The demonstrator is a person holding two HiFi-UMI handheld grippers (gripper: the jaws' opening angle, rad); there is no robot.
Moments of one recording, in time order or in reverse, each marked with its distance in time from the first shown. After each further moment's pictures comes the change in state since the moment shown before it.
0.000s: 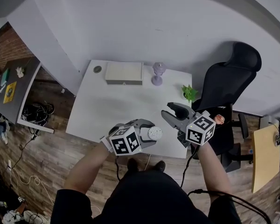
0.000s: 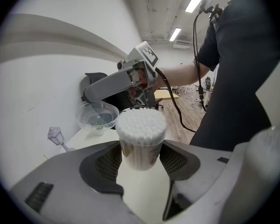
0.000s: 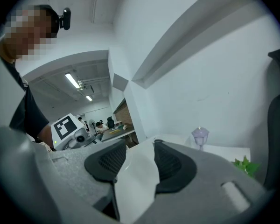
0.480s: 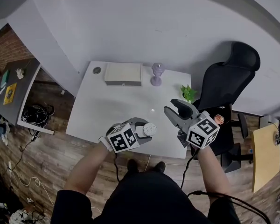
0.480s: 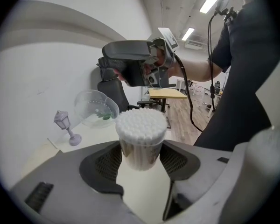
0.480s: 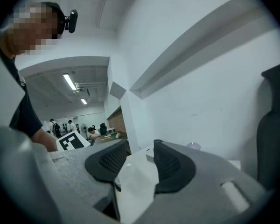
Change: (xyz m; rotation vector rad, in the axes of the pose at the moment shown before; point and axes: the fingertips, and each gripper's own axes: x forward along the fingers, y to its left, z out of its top) left arm 0.002 0.019 -0.030 -0.119 0.036 0.055; right arm -0.016 0.004 0.038 -0.049 -0.121 -0.088
